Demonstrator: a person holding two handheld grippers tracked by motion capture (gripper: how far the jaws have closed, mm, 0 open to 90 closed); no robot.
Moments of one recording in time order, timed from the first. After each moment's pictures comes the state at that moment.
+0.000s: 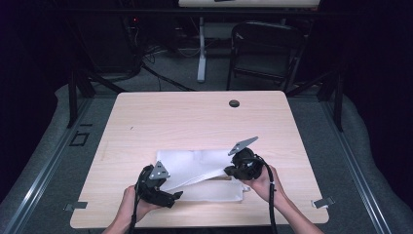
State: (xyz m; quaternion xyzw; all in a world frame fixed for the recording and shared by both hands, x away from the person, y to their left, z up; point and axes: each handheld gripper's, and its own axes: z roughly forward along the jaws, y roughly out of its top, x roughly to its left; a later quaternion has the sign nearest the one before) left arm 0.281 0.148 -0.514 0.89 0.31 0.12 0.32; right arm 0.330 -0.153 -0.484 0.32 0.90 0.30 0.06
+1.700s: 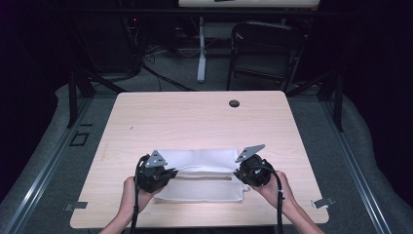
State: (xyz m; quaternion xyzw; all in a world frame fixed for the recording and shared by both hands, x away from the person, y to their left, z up) left arm 0.297 0.149 -0.492 0.86 0.35 0.11 0.36; right arm 0.310 -0.171 -0.483 0.31 0.90 0.27 0.12
